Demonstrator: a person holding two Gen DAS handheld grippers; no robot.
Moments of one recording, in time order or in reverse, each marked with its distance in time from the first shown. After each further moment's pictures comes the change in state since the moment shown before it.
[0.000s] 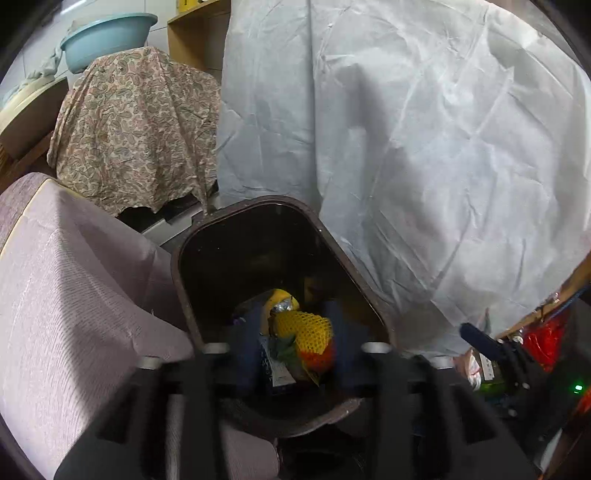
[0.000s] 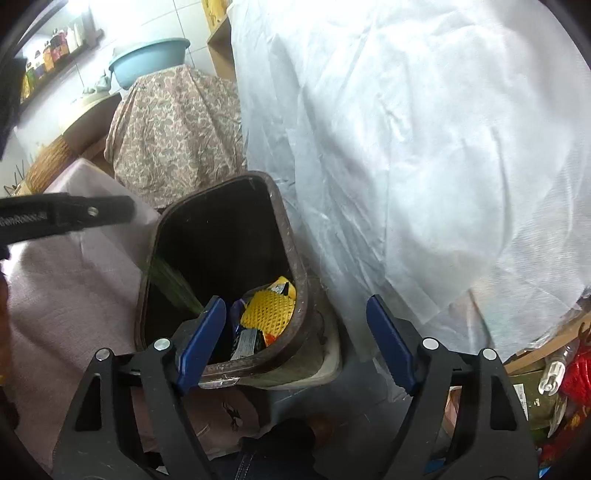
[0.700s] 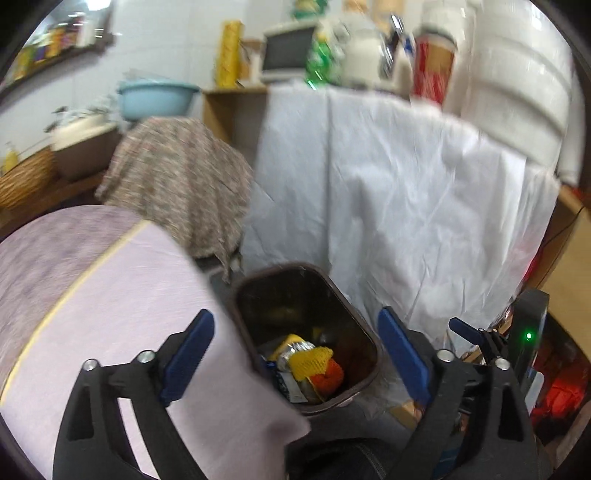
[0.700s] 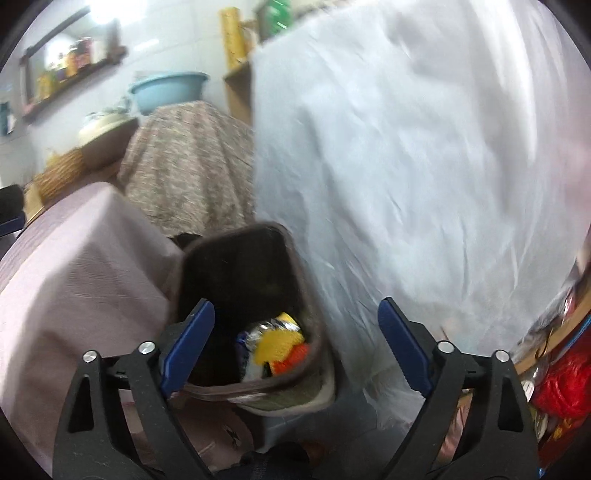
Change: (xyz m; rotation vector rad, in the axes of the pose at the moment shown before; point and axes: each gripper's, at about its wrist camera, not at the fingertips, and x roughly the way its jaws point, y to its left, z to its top) left arm -0.156 0.042 -0.050 -0.060 -0.326 -0.004; right arm -0.071 0.039 0.010 -0.084 -0.174 -0.018
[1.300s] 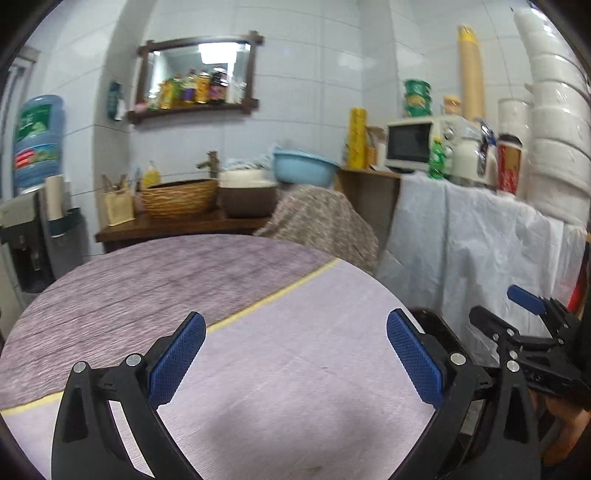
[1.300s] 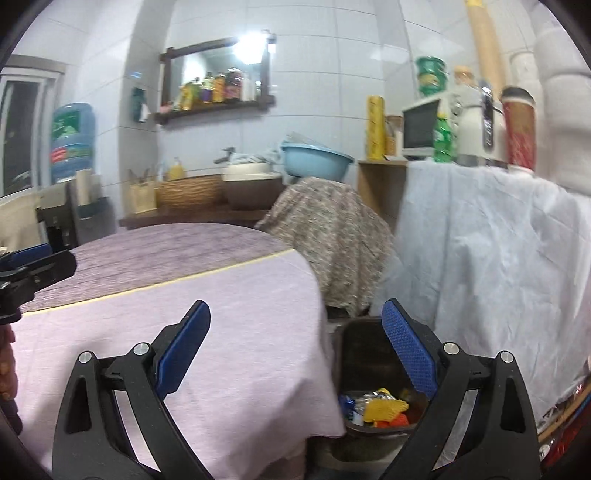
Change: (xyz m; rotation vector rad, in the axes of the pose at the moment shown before) left arm -0.187 0.099 -0.081 -0.137 -0.310 0.413; right arm -0.146 0.183 -0.010 -0.290 -0.295 0.315
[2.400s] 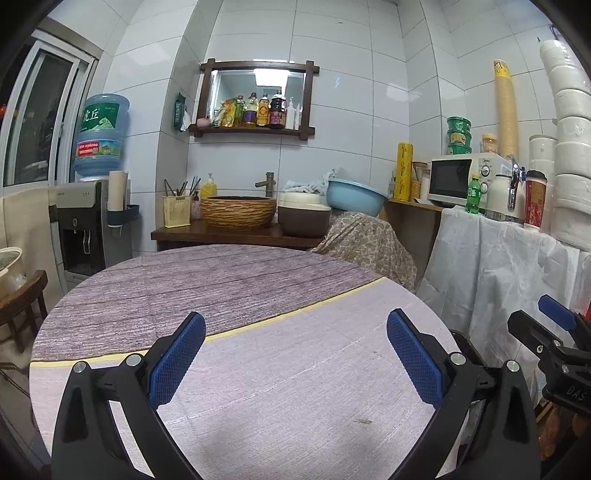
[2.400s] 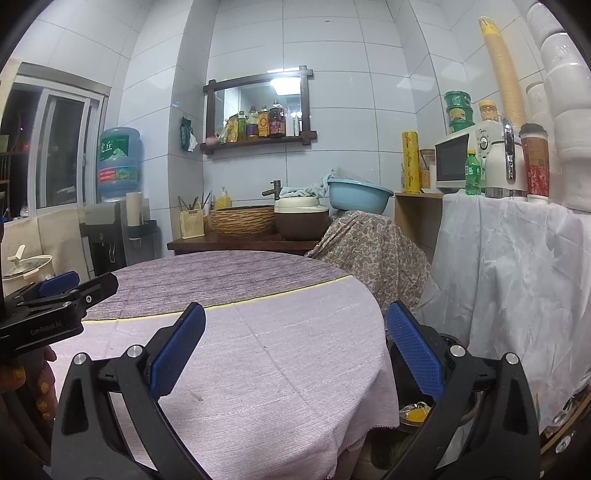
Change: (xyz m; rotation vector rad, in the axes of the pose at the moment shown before) left arm -0.069 0.040 -0.030 -0.082 -0.102 0.143; right arm -0.076 0.064 -0.004 -0.006 -0.127 0.120
